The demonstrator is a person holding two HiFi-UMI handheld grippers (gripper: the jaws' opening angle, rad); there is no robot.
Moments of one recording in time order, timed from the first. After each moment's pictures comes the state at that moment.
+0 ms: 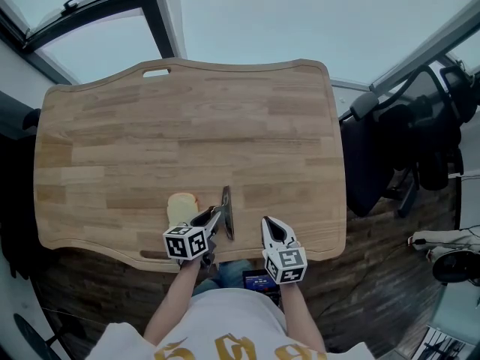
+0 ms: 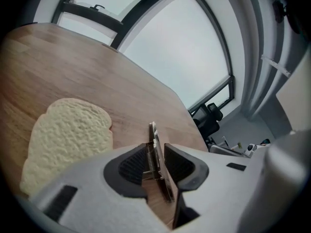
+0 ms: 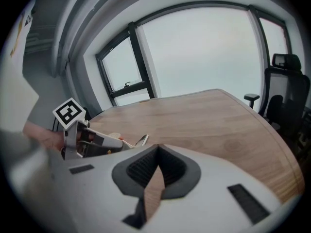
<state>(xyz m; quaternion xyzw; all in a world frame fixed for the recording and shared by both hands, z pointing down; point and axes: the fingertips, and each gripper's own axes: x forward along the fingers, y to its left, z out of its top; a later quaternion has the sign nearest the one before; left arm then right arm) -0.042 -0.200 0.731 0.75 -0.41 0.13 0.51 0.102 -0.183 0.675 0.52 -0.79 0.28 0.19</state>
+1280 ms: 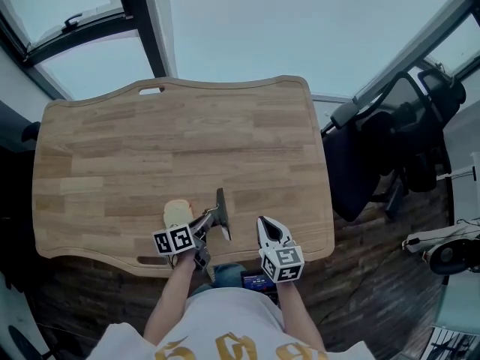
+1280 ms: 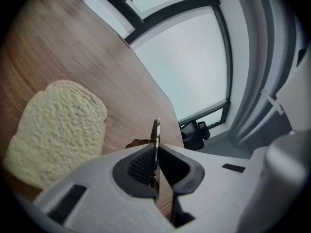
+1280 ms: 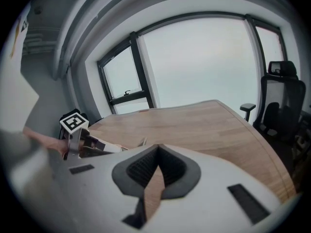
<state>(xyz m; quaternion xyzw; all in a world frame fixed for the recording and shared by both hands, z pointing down) -0.037 -0.204 0.710 0.72 -0.38 0.02 0.59 0.113 -0.187 0.633 0.54 -0.79 0.25 0.16</state>
